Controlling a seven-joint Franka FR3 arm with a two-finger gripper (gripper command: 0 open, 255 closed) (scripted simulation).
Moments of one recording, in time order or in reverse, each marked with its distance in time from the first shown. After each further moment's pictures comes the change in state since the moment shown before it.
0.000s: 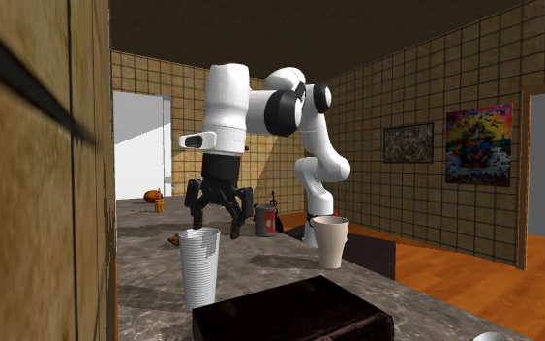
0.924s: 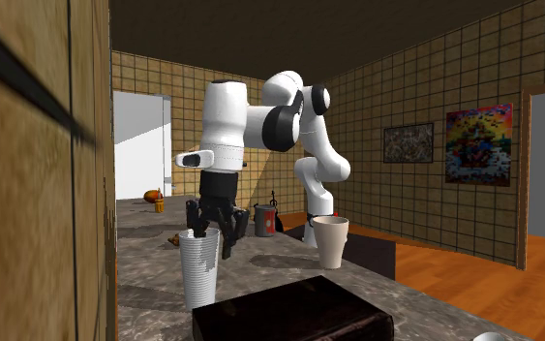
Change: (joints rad) arm -0.002 0.041 -0.007 -0.026 -0.011 0.068 0.005
